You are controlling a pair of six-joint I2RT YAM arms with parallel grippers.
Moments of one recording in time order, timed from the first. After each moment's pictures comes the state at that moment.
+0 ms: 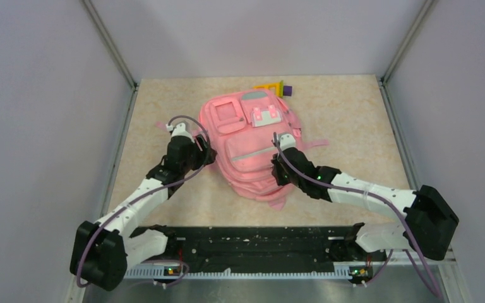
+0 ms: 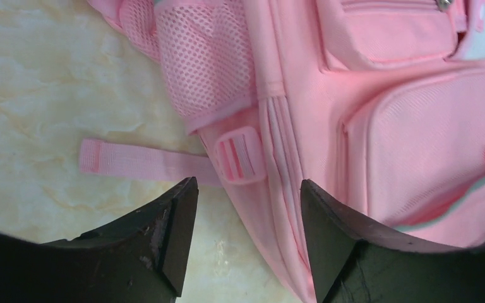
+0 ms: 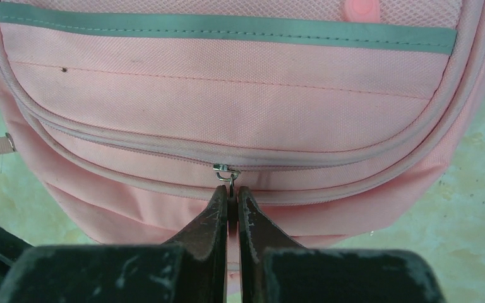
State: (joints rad) left arm -0.39 1.04 0.61 -0.11 -0.07 -0.64; right arm 0.90 1.26 0.74 -0.18 0.29 0.39
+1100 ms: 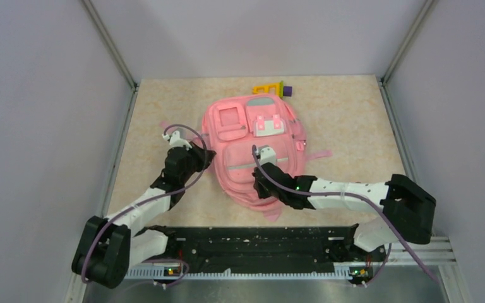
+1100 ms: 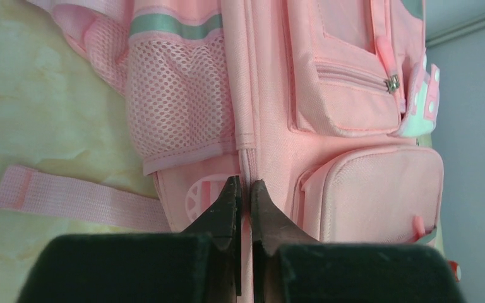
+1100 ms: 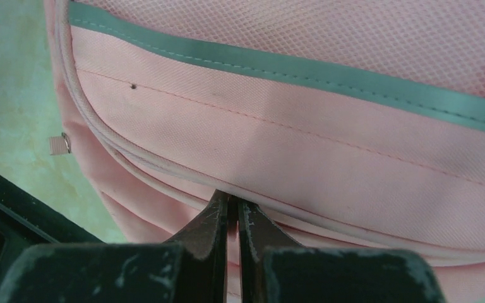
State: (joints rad) left arm -0.34 1.13 0.41 0.36 0.04 -0.79; right arm 1.11 1.39 0.77 -0.10 0.36 0.57
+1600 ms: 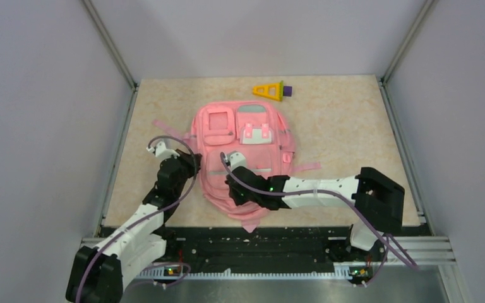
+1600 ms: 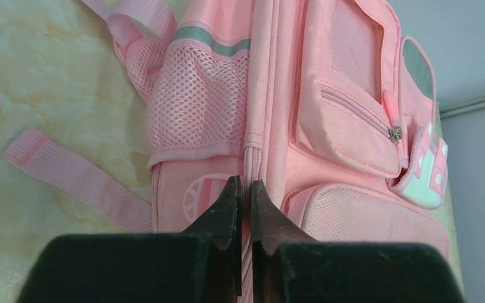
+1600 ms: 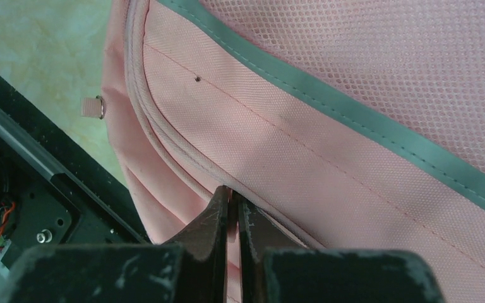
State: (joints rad) left arm -0.34 0.88 0.29 0.29 -0.19 -0.82; right arm 1.23 1.64 1.04 -0.13 0.28 0.55
